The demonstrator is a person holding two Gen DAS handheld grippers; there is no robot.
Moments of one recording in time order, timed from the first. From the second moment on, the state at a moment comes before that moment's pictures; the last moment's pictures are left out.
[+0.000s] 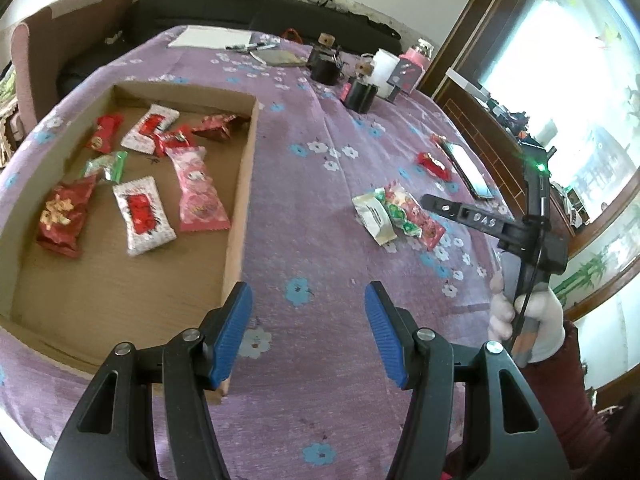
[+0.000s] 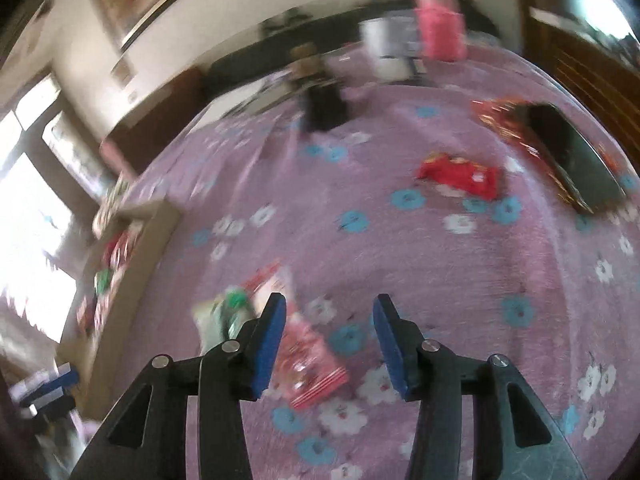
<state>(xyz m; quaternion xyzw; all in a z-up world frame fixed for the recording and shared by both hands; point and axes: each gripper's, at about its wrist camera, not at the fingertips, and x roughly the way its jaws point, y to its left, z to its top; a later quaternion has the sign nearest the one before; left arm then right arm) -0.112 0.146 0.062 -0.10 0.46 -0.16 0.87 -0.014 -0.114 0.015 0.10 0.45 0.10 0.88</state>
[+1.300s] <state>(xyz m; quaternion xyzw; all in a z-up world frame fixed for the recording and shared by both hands) -0.012 0.030 0.016 0.00 0.46 -0.14 0.88 -0.003 -0.125 -0.001 0.10 0.44 0.05 0.89</state>
